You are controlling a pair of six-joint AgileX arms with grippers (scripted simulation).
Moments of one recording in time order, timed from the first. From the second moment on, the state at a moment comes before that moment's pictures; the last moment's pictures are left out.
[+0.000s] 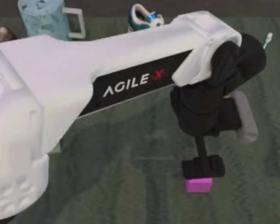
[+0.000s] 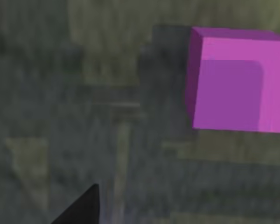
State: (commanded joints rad) left arm -0.95 2.19 1.93 -1.25 0.01 0.56; right arm 0.01 0.06 0.06 -0.03 0.00 0.01
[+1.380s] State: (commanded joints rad) left arm -0.04 0.16 0.12 -0.12 -0.01 0.04; right arm 0.34 2.07 1.76 -1.19 0.01 0.31
